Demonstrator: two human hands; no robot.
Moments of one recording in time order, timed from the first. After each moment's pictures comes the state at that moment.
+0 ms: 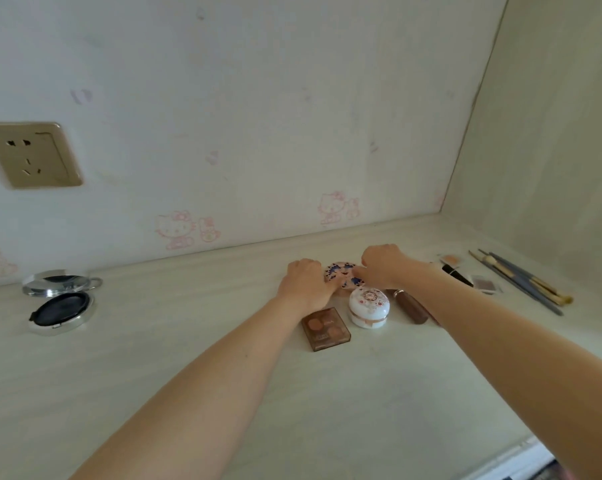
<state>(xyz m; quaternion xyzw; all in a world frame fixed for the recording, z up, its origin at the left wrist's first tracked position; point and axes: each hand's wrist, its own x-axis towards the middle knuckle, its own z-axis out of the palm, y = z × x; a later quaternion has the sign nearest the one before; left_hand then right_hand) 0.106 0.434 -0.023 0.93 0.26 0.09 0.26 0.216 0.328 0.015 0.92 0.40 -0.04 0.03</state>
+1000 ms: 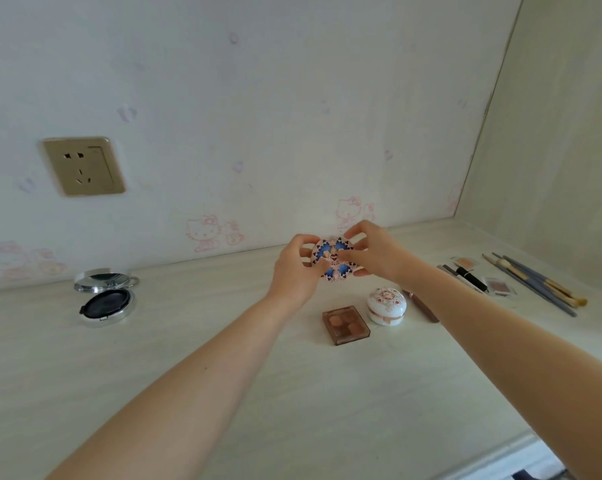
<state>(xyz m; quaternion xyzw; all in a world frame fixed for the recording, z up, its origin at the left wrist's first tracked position) 0.048 0.444 0.009 0.77 0.24 0.30 0.51 0.165 0.337 0.042 0.81 0.37 -0.16 -0.43</state>
